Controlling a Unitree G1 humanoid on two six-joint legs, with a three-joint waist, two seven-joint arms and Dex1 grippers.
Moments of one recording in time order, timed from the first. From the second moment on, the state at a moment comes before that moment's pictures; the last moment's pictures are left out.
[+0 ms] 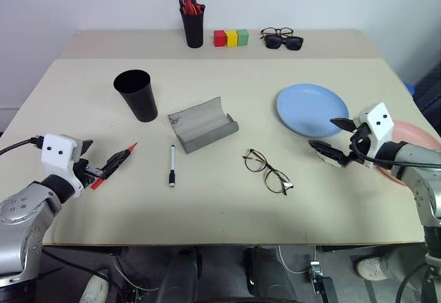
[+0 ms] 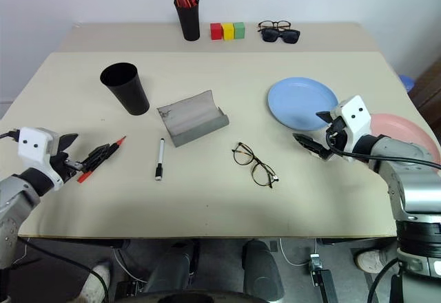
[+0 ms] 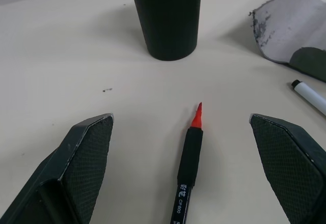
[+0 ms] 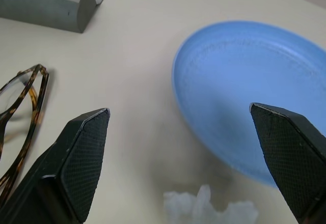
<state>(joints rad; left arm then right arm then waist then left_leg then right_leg) 0.09 0.66 0.45 -0.35 -0.45 0.52 -0.51 -0.27 -0.80 -0.22 -0.08 0.36 0.50 0.83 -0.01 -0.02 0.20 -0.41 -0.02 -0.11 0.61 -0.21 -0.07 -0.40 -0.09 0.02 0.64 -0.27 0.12</state>
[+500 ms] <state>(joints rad) -0.03 0.75 0.32 -0.35 -0.44 0.79 -0.47 -0.41 -0.65 0.03 -0.24 0.36 0.52 0.83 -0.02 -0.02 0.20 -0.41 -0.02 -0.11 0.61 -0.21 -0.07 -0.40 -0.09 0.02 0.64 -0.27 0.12</state>
